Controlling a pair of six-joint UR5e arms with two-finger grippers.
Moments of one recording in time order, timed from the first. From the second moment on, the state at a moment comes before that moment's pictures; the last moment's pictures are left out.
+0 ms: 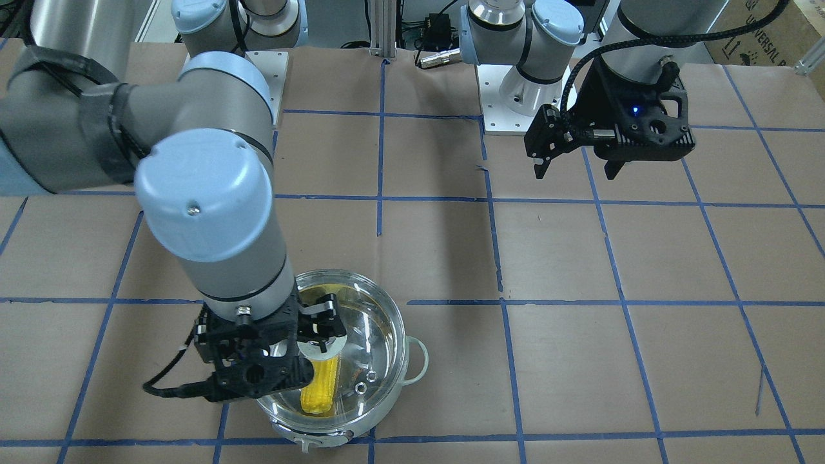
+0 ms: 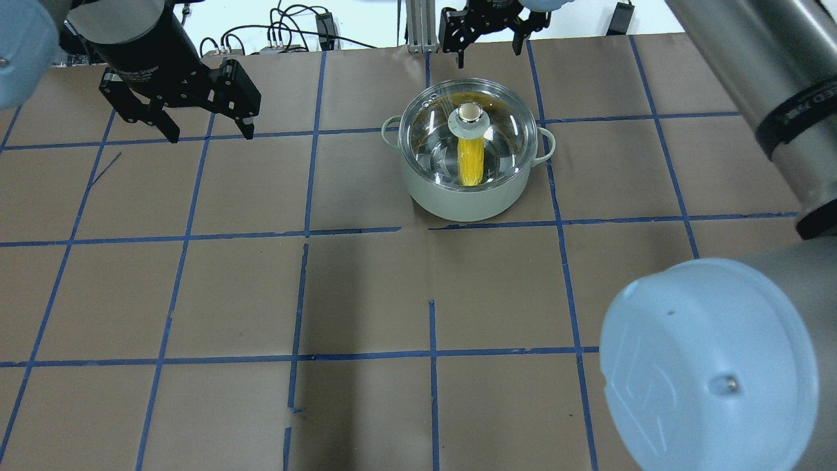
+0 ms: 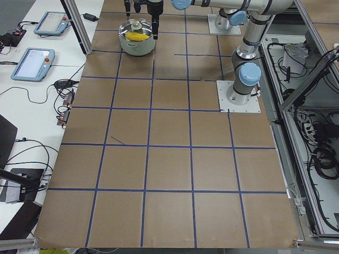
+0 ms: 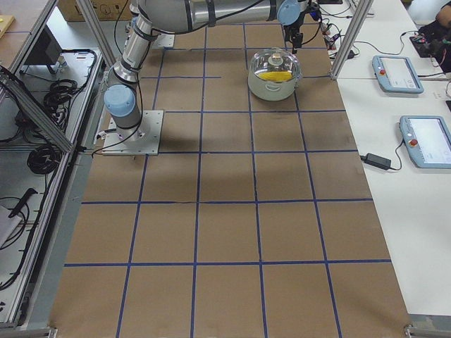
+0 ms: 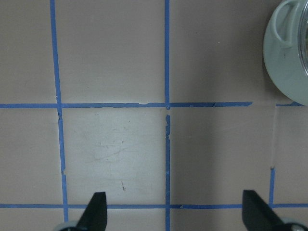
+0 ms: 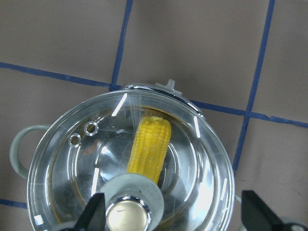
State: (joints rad) left arm -1.56 -1.62 -1.46 -1.62 1.58 0.00; right arm 1.74 -1.00 0.99 -1.66 -1.59 -0.02
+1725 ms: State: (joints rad) left arm -1.55 -1.62 -1.45 -1.62 1.59 0.03; right arm 1.57 -1.46 1.42 -1.62 -1.59 -0.04
